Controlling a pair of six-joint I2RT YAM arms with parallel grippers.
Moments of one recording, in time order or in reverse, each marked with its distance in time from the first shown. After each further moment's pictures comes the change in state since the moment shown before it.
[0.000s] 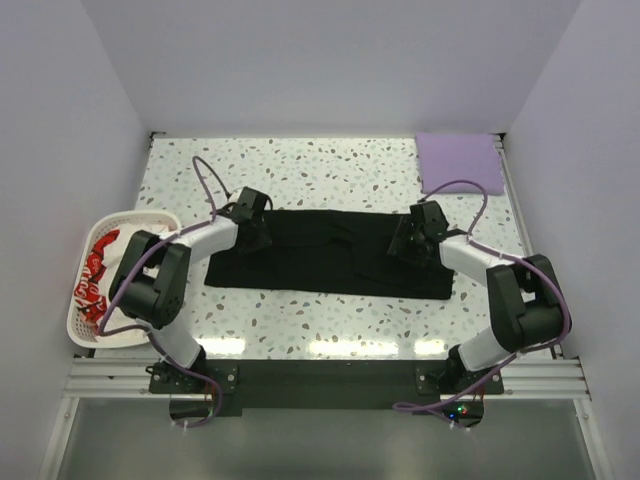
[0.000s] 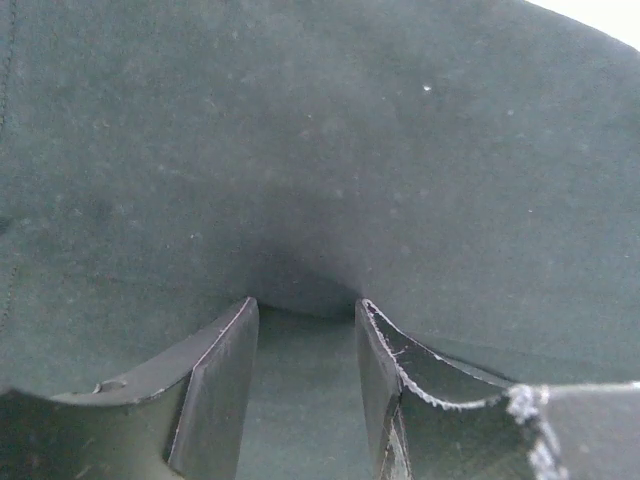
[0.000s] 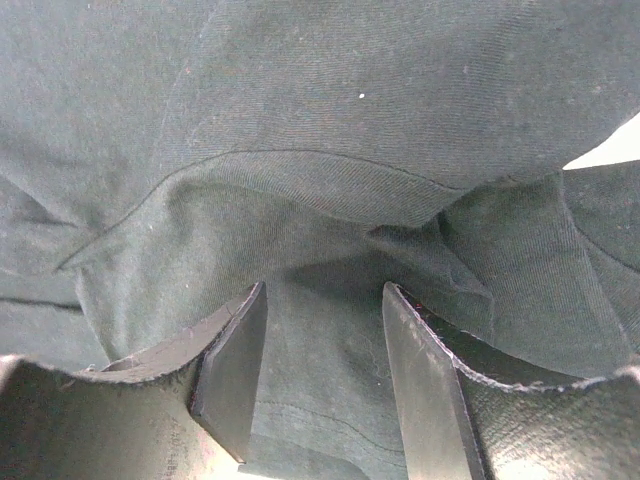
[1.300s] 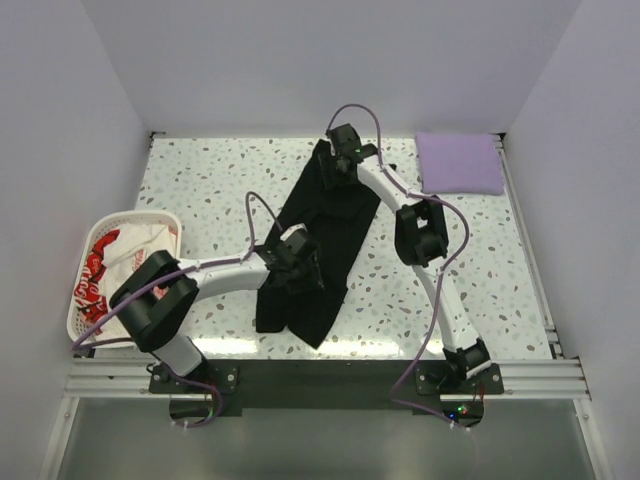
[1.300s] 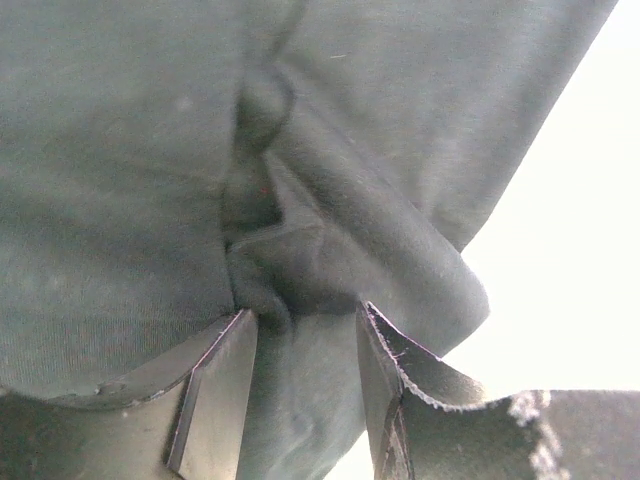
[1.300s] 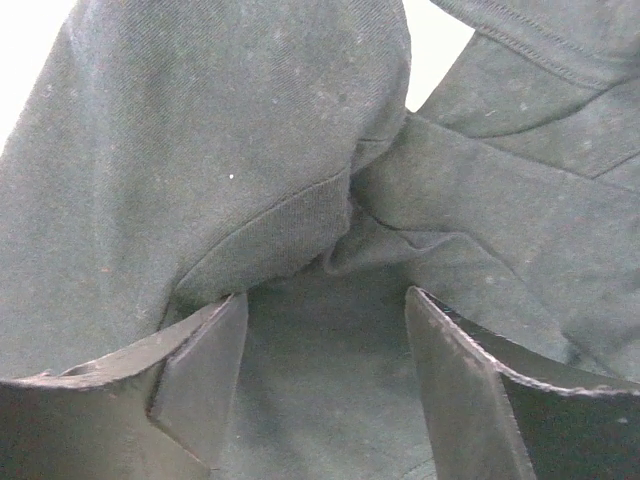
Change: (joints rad) left arm -0.452 -0.132 -0.166 0.083 0.162 -0.315; right arm 0.178 1.098 1.661 -0.512 0.128 -0.462
